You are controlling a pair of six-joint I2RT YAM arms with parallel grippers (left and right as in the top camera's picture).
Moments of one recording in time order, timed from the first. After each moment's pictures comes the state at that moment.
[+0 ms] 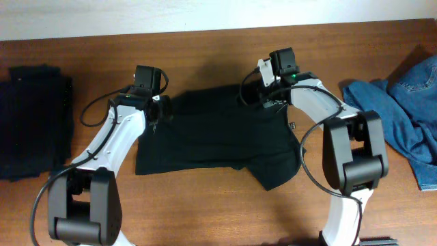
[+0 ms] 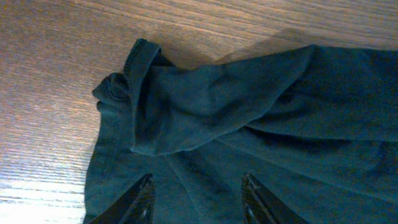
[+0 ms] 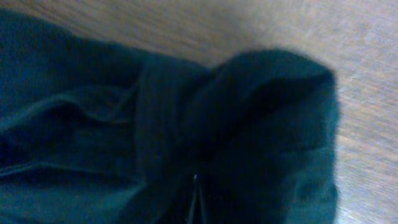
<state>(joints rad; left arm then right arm) -0.19 1.81 1.28 -0.60 -0.08 -0.35 0.18 2.11 1.46 -0.47 -0.08 -0.15</state>
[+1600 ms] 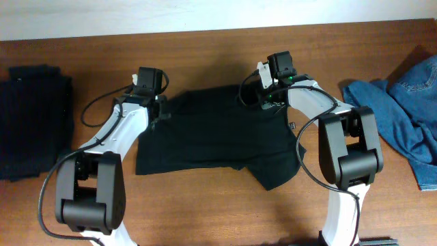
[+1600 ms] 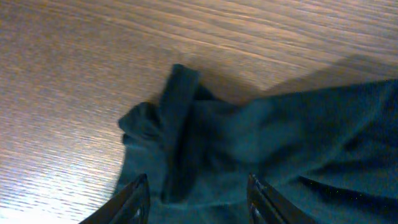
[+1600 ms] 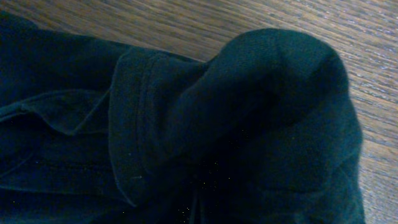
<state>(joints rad) -0.18 1.91 1.28 -0.51 -0.19 -0.35 0.18 2.15 1.46 -0.44 -0.08 -0.13</state>
